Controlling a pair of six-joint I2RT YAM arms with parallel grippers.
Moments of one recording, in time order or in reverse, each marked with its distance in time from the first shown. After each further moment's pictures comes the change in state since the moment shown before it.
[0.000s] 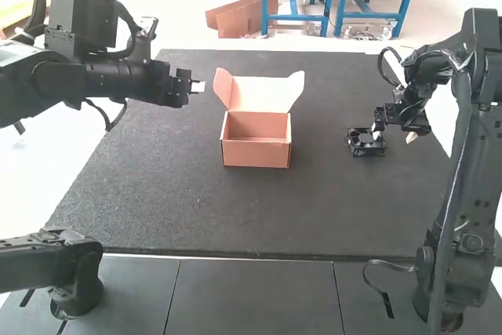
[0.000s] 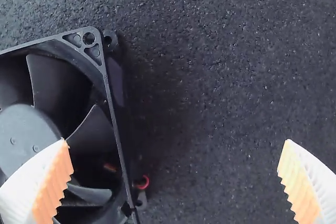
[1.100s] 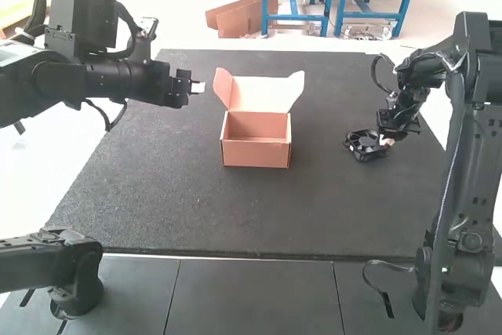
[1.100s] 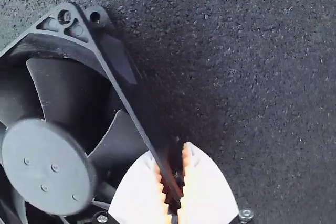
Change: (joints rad) left arm 0.000 0.000 0.000 -0.005 0.000 0.000; right arm 0.017 0.048 0.016 -0.051 -0.044 0.030
